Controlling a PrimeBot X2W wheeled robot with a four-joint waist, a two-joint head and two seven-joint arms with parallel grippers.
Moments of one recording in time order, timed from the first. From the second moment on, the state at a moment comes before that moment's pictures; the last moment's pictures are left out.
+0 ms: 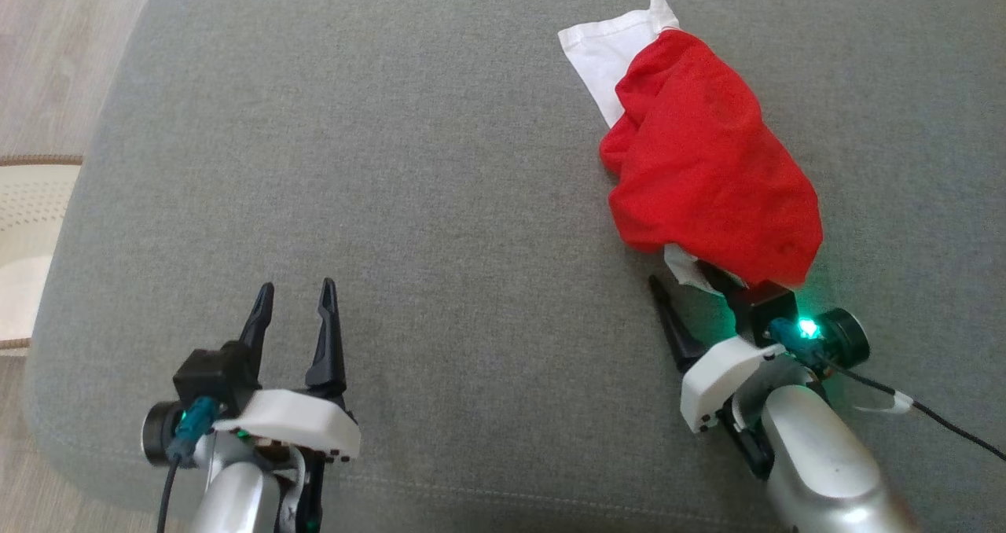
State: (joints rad) left arm -0.09 0.05 -0.18 0.27 -0.22 0.06 -0.26; right arm -0.38 -0.05 0.25 0.76 -0.02 0.13 -0.19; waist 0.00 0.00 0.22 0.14
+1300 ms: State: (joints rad) left arm -0.04 0.05 -0.25 0.30 -0.22 0.05 -0.26; right arm -1.08 -0.16 0.31 0.46 0.12 0.13 -0.21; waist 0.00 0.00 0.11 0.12
